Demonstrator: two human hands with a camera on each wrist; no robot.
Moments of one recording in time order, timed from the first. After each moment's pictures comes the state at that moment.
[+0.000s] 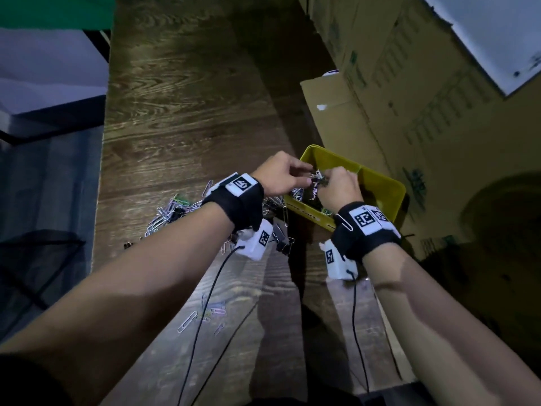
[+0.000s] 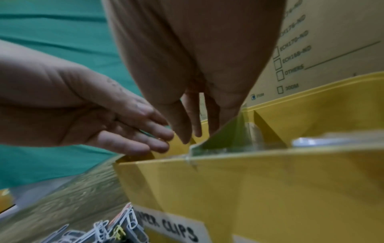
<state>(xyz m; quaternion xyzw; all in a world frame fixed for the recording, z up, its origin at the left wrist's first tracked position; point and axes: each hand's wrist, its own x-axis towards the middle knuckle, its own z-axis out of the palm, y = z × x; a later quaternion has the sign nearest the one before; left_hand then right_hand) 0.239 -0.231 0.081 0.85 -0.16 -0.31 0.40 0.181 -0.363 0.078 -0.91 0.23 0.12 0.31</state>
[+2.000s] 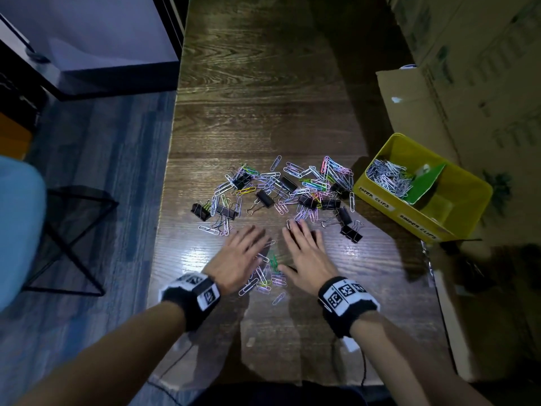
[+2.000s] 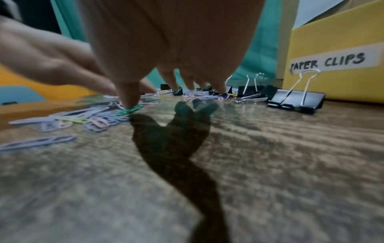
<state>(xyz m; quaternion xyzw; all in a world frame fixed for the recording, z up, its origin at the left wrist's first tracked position) 0.058 0.012 -0.038 0.94 -0.28 -0.13 0.14 0.056 -0.197 -0.021 -0.94 -0.19 0.24 0.12</state>
